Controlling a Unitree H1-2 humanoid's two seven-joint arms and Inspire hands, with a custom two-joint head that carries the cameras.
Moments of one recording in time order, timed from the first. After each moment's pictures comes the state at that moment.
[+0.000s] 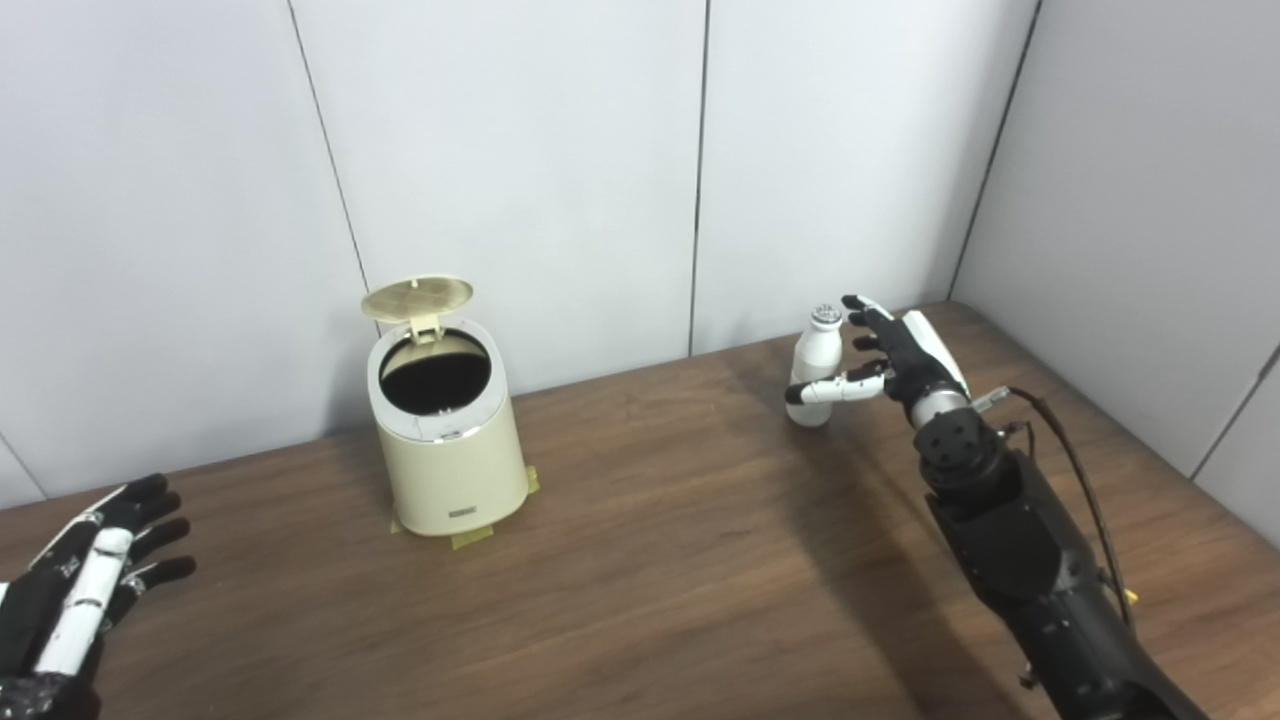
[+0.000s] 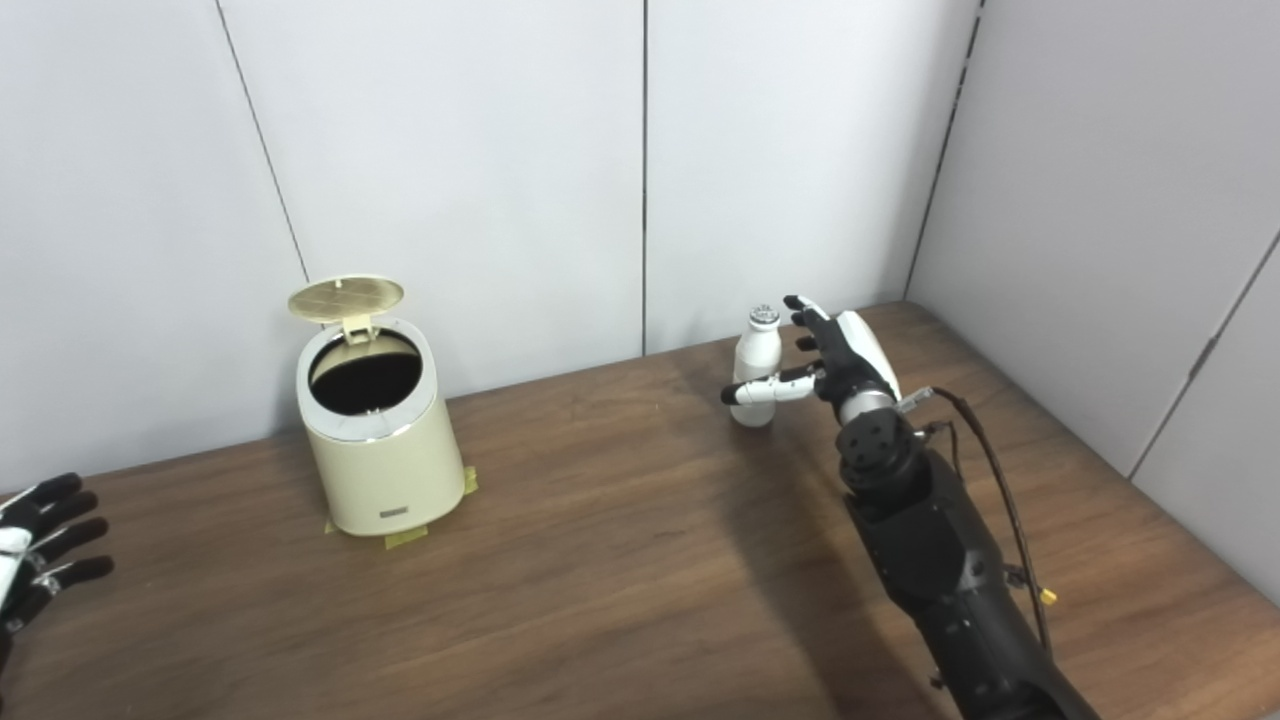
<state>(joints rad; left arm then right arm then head) -0.20 0.26 0.17 -0.26 -0.15 0.38 -0.12 -0.46 -0.47 -0.09 0.26 -0.31 0.46 -0.06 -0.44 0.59</state>
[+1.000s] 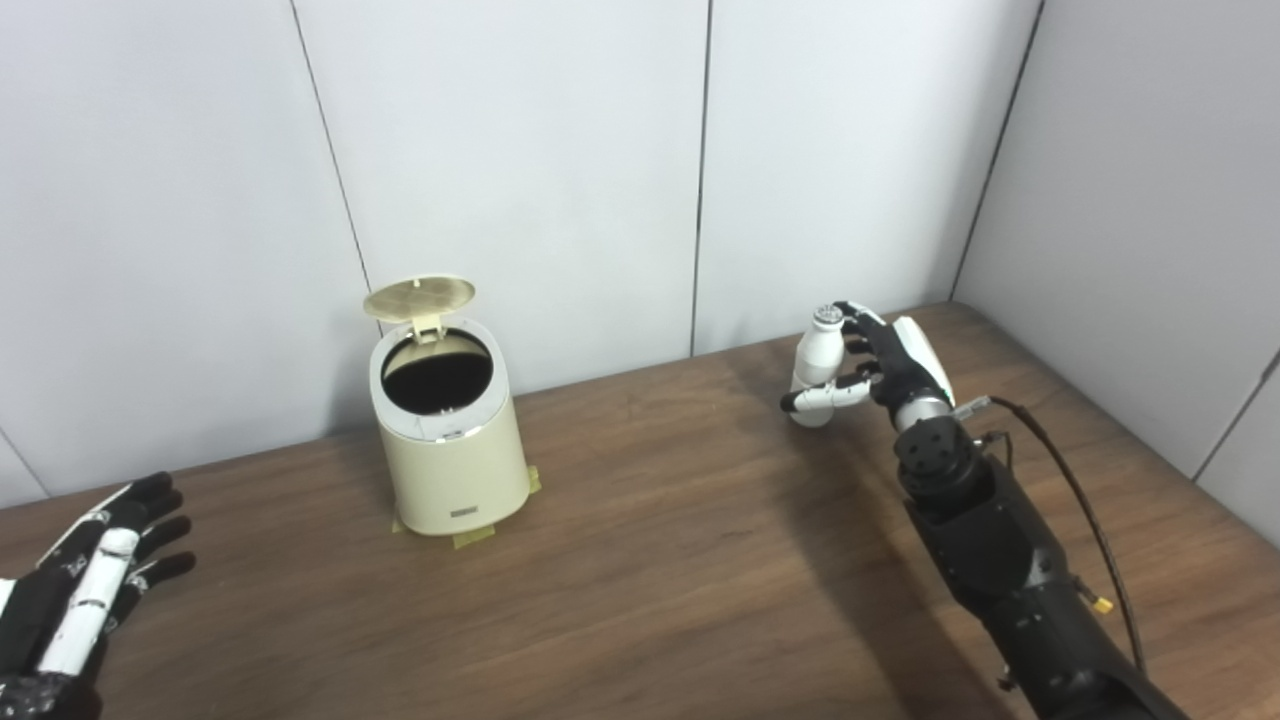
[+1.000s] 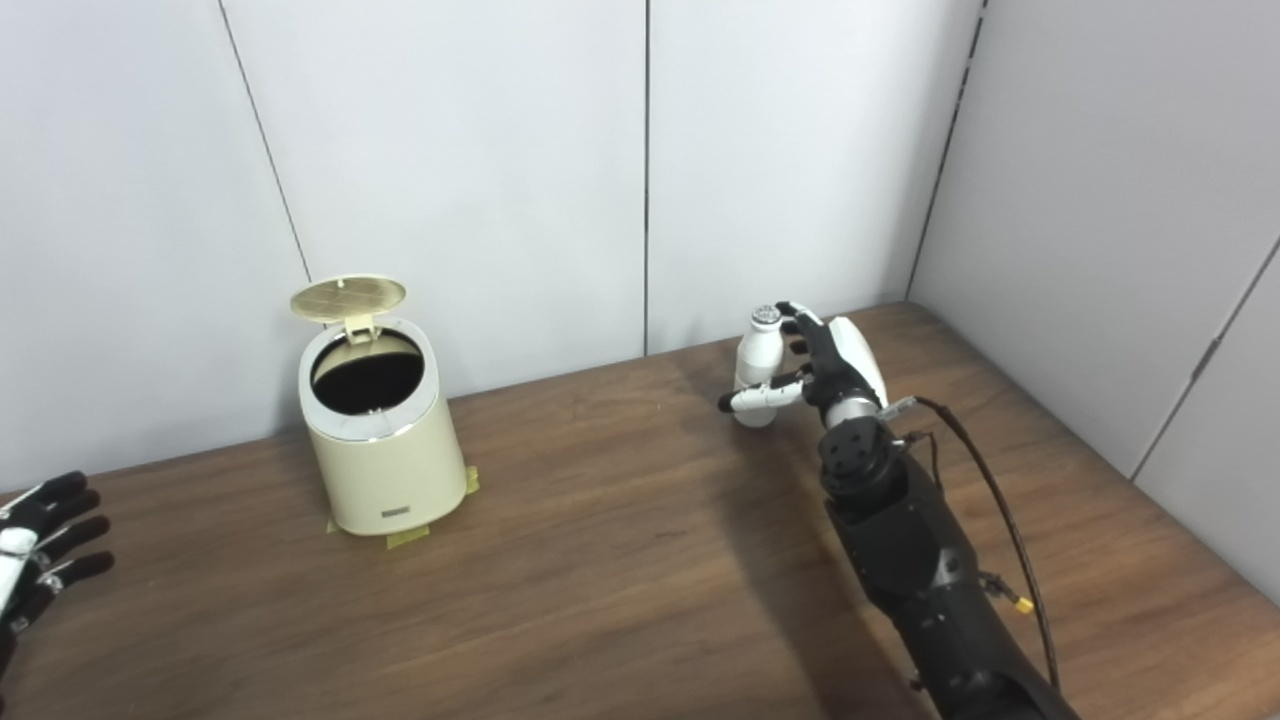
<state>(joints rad) -0.20 0.29 0.15 -0.28 -0.15 0.40 -0.14 -0.48 -0.43 -0.08 0.33 -0.30 0.39 -0.14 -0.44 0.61</state>
